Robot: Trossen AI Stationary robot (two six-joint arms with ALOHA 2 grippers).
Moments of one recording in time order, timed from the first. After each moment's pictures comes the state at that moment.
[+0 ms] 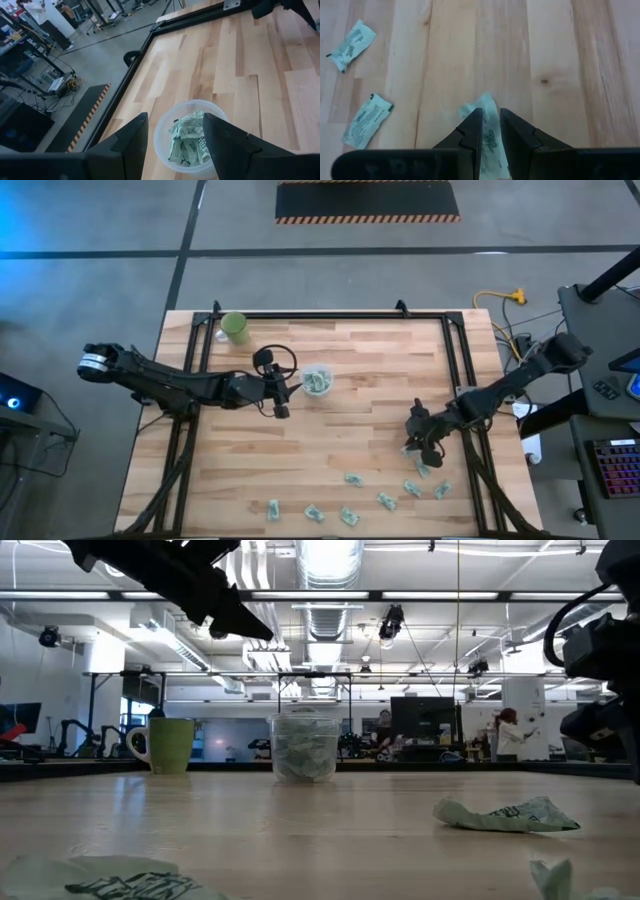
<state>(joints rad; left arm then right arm) -0.14 1.19 0.69 0.10 -0.61 0.19 0.47 1.05 0.25 -0.14 -0.02 0.58</state>
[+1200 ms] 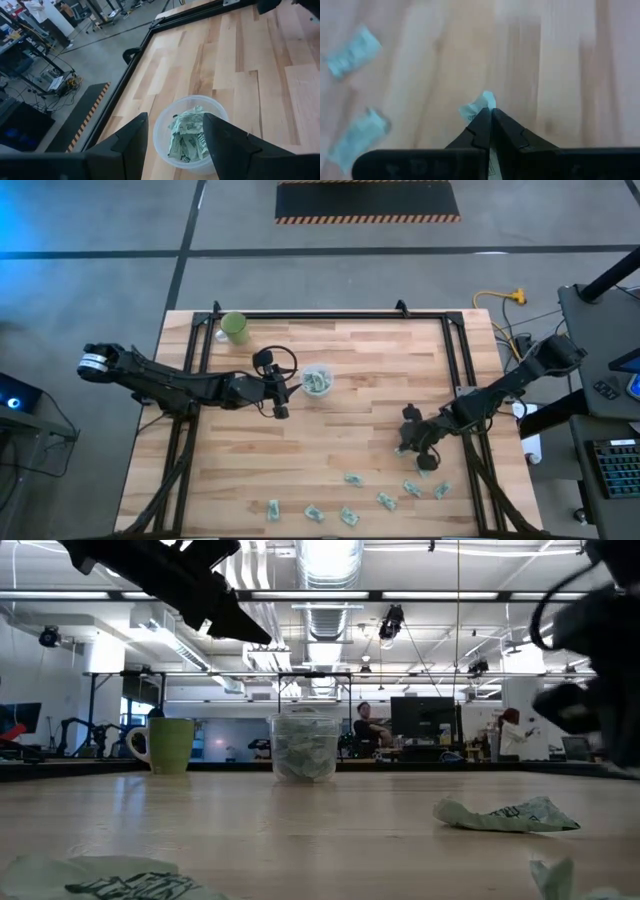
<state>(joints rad) -0.14 1.19 0.68 0.10 -0.61 0.19 0.49 1.17 0.34 -0.10 0.04 0.42</state>
